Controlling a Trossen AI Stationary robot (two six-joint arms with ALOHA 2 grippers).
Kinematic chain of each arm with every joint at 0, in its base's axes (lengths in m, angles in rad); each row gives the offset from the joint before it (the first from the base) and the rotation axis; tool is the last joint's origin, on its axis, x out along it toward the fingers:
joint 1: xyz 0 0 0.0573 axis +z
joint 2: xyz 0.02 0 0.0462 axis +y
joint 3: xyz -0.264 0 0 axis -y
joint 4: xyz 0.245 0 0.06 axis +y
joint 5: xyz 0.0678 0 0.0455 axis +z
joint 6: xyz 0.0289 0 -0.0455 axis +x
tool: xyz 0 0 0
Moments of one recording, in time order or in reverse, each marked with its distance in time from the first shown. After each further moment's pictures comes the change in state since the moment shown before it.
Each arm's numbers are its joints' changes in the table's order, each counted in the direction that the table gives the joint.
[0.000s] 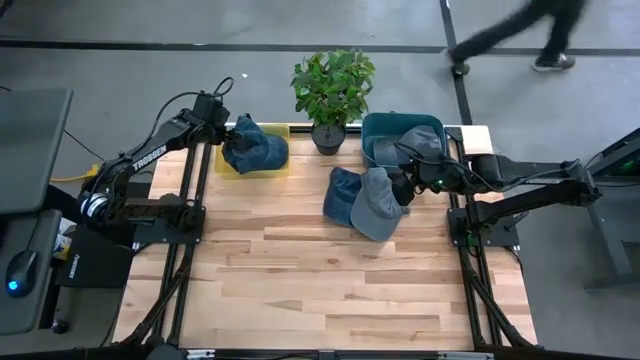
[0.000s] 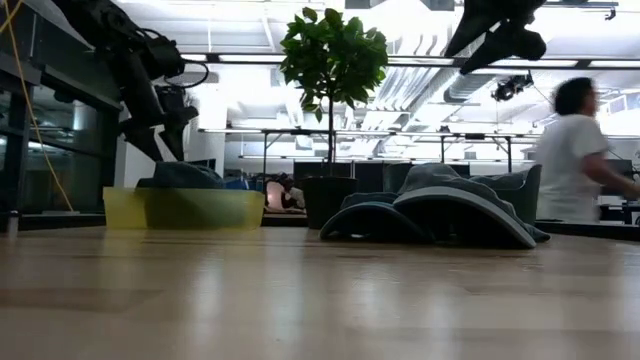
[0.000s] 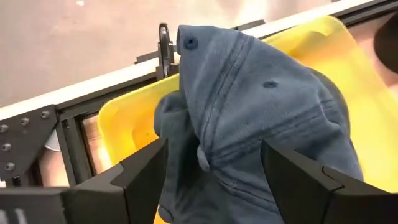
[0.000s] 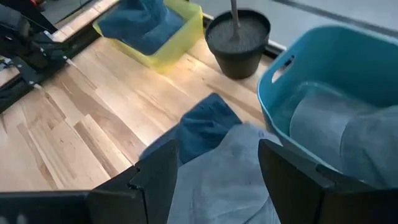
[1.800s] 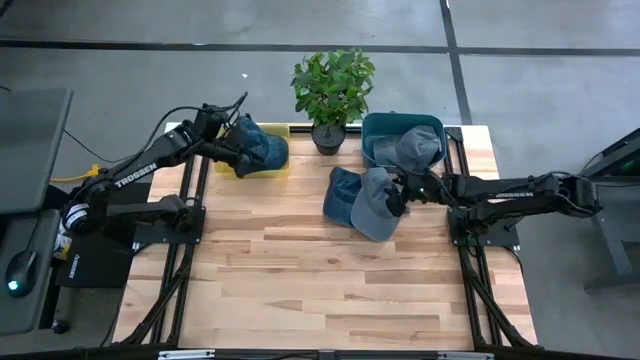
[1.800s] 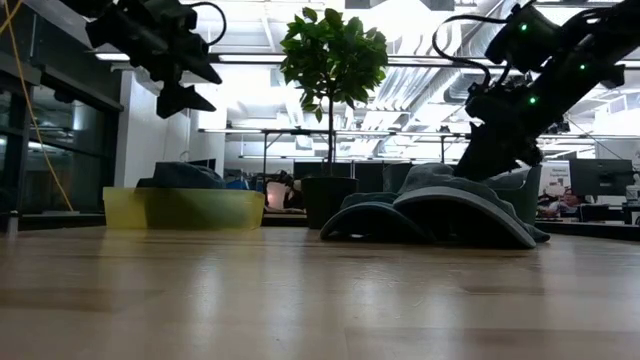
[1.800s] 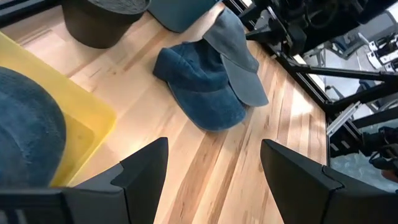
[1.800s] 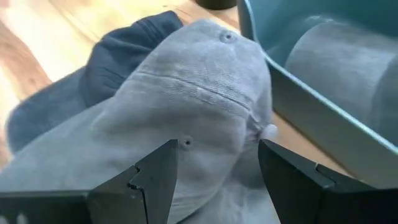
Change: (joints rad) left arm -0.285 -0.175 0.000 -0.041 -0.655 -0.110; right arm -0.220 -0.001 -0.631 -0.642 0.172 -0.276
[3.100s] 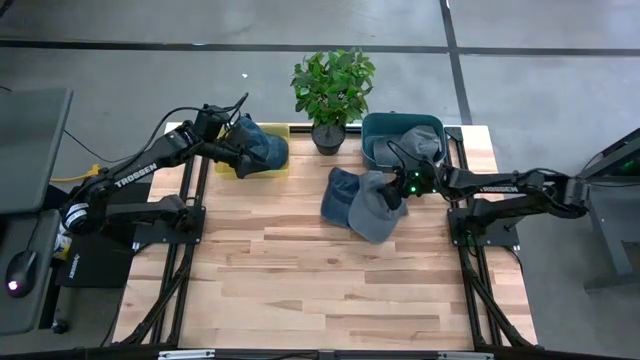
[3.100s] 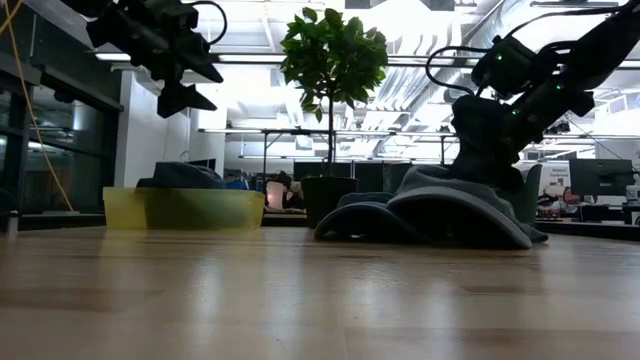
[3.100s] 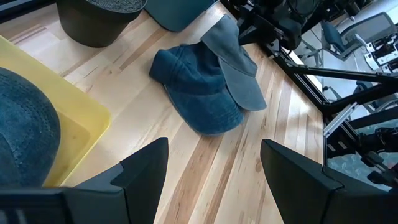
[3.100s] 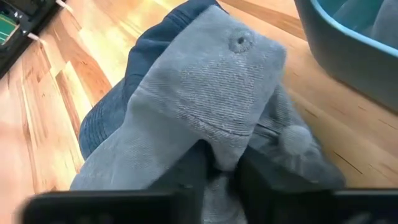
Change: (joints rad) left arm -0.018 0.001 0.000 -0.010 0.006 -0.023; right arm -0.215 0.150 -0.025 -0.224 0.455 0.083
